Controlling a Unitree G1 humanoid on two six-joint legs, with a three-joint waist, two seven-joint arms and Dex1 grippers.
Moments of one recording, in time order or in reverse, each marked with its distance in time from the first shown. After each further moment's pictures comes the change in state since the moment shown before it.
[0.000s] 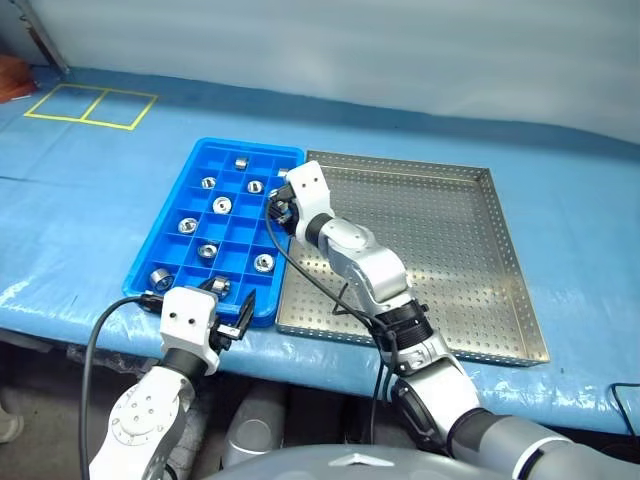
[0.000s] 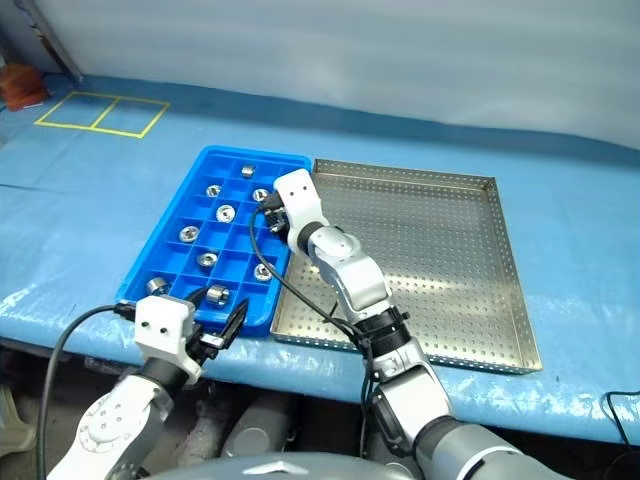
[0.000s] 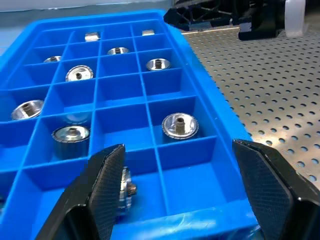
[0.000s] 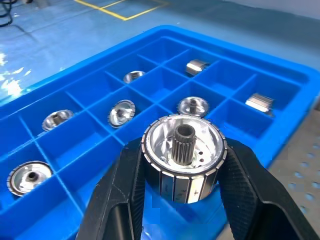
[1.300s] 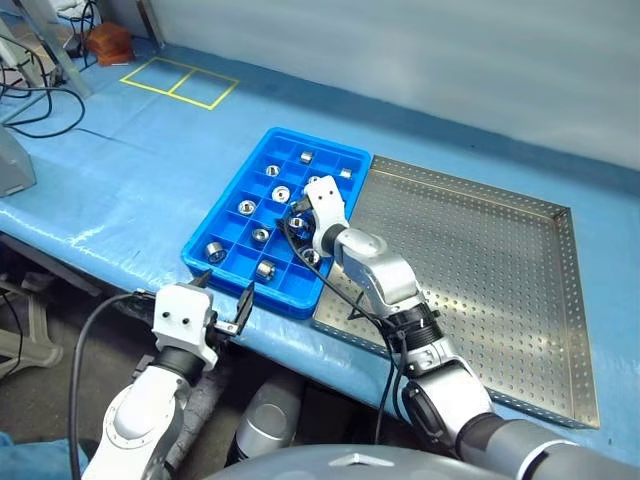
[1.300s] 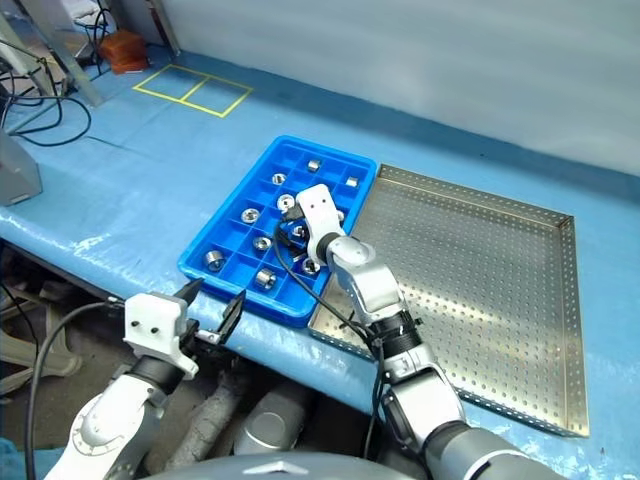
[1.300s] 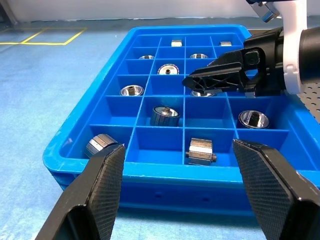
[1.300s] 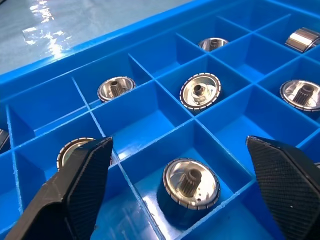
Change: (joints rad) left arm -0.032 0.005 0.008 -0.005 0.006 -0.036 -0.050; right arm 0.058 -0.080 -0.031 -0.023 -0.005 0.013 0.043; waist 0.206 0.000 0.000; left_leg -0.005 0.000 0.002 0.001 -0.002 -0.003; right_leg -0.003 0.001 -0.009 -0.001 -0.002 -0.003
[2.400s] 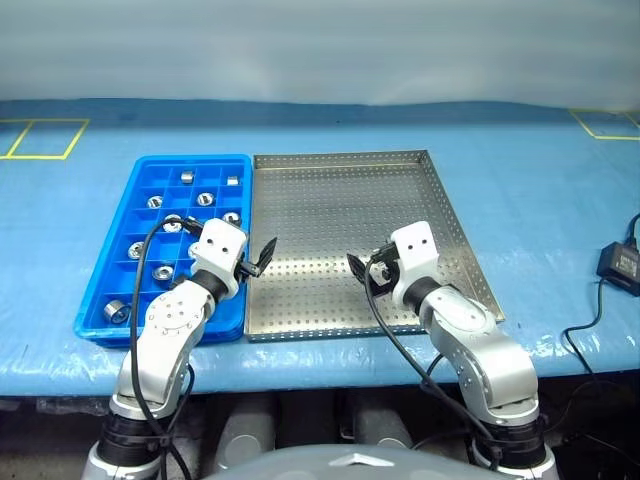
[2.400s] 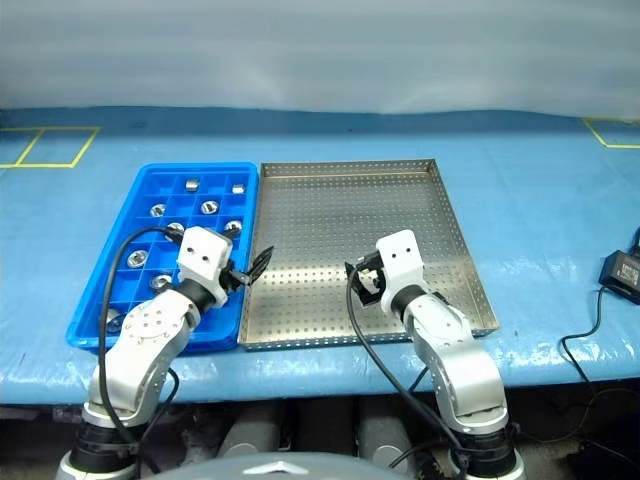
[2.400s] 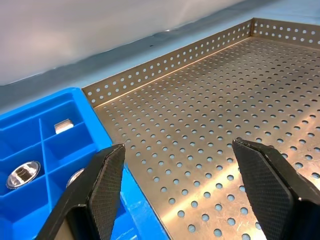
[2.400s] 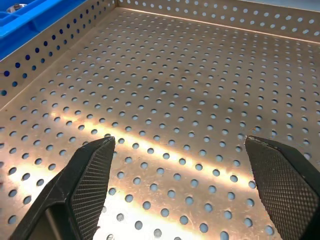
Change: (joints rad) left arm -0.509 0.051 -0.039 0.398 0.039 0.030 -0.070; right arm 0.537 -0.249 -0.093 -0.776 0.044 0.315 -0.041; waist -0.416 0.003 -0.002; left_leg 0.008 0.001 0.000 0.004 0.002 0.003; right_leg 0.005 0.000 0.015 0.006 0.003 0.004
